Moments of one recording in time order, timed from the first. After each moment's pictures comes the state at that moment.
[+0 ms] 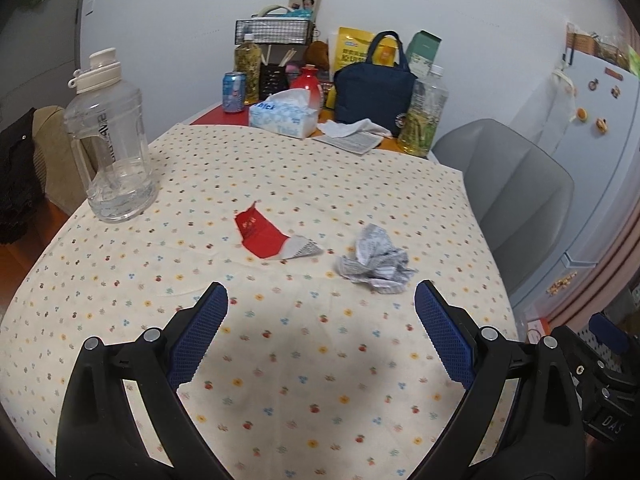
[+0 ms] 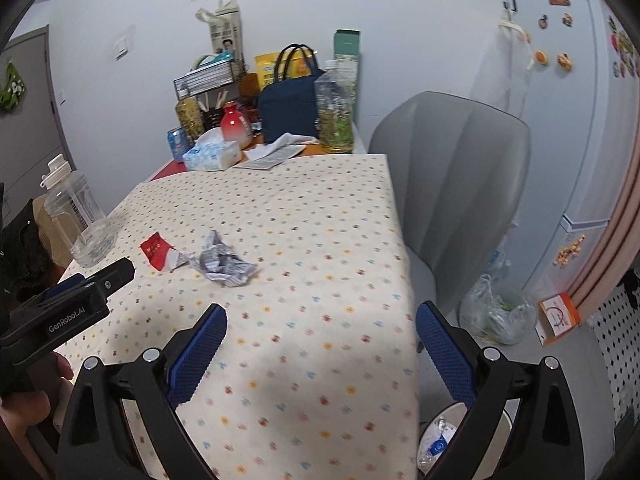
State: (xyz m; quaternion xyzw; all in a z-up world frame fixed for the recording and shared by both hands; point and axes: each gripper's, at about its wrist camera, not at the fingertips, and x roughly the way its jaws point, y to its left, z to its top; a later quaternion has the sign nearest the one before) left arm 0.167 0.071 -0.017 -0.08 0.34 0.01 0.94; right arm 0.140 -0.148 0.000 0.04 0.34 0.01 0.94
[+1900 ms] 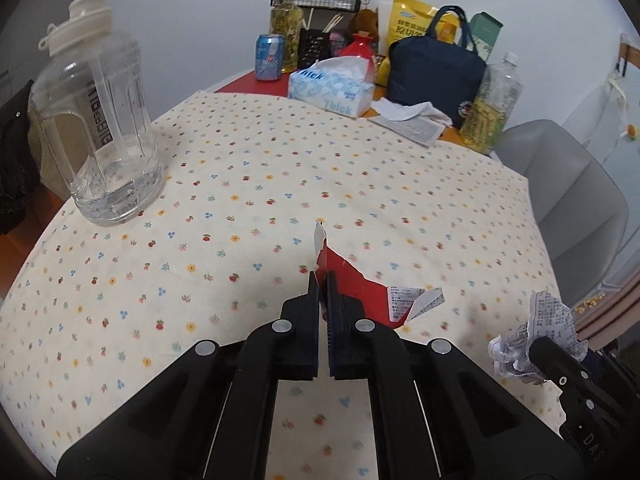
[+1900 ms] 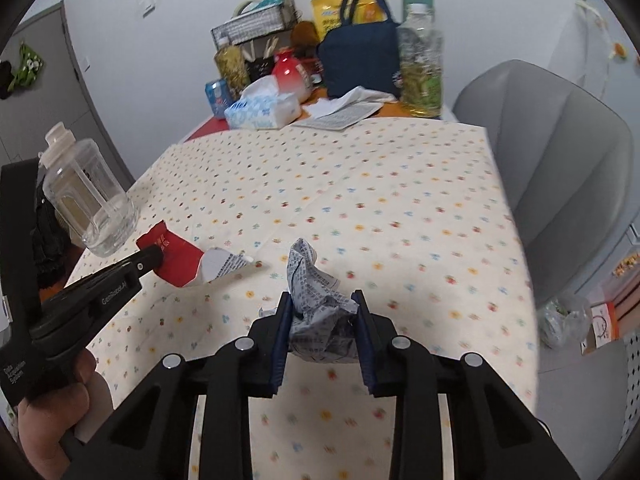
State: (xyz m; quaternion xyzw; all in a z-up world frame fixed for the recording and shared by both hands) left arm 0.254 0.112 -0.052 -0.10 0.39 0.06 0.91; right arm 0.242 -0.077 -0.035 0.05 0.41 0.10 0.90
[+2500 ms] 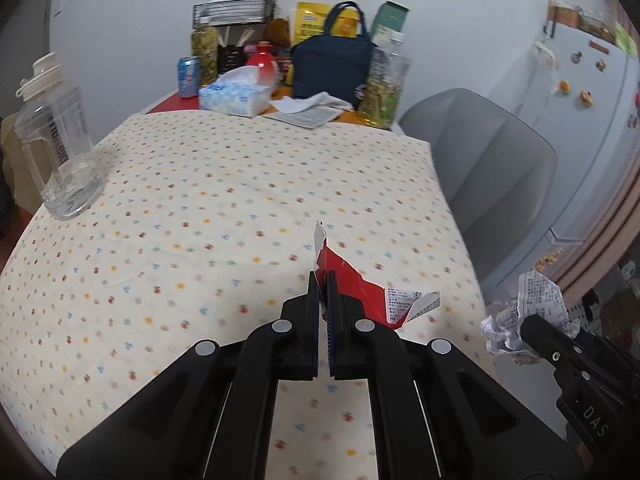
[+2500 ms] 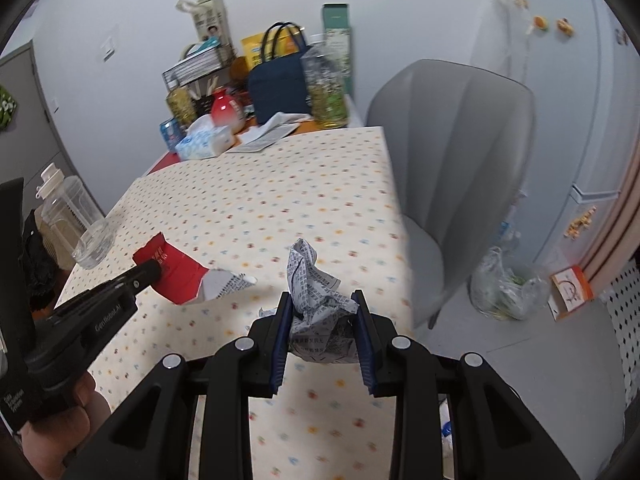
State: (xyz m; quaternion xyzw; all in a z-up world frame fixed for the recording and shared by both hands) left arm 0.186 -0.001 -0.028 -0.07 0.37 -0.03 0.93; right arm 0.147 -0.182 -0.011 0.08 0.38 0.02 0.92
